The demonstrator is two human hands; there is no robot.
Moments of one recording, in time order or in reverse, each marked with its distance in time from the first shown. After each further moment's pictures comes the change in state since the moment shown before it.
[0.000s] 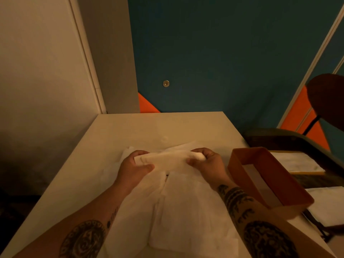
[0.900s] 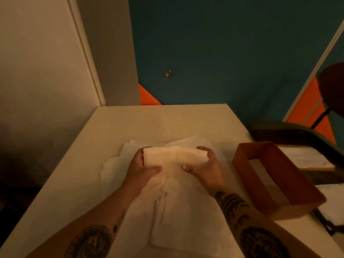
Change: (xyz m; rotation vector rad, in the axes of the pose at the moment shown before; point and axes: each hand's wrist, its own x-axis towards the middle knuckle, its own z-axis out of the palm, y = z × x) left_hand -0.005 -0.024 0.019 -0.146 -0.057 0.000; right_hand -0.006 0.037 0.007 -0.086 -0.025 -0.046
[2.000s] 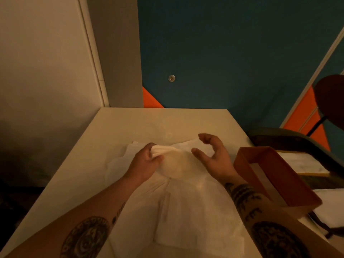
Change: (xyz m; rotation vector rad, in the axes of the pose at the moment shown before) left_hand 0.007 0.036 -0.008 0.342 -0.075 0.152; right_hand 0.002 -0.054 -0.014 -0.365 0.000 -0.245
